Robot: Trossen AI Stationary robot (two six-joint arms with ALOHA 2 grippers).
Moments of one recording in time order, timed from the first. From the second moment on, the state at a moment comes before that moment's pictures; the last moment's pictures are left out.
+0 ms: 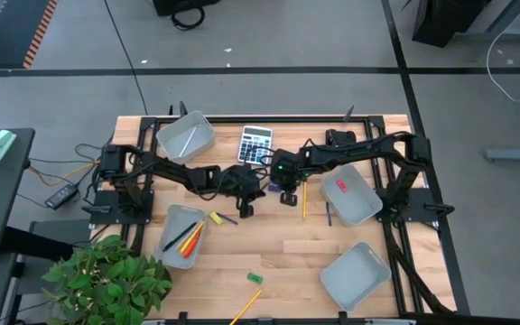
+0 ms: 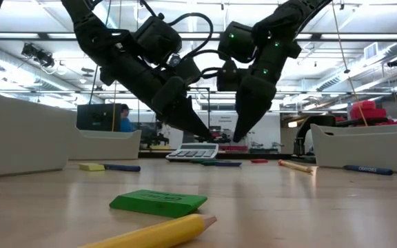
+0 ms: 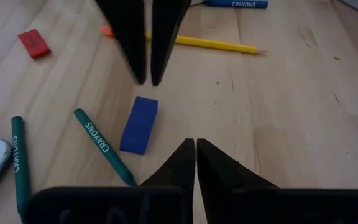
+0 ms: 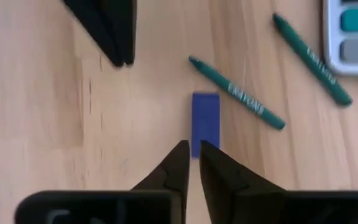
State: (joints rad) left arm 0.08 1.80 0.83 0.36 0.02 0.00; right arm -0.18 1.76 1.12 -0.46 -0.08 -0.02
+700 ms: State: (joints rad) left arm 0.08 1.80 0.83 0.40 0.02 0.00; right arm -0.19 1.87 1.12 -0.39 -0.08 0.02
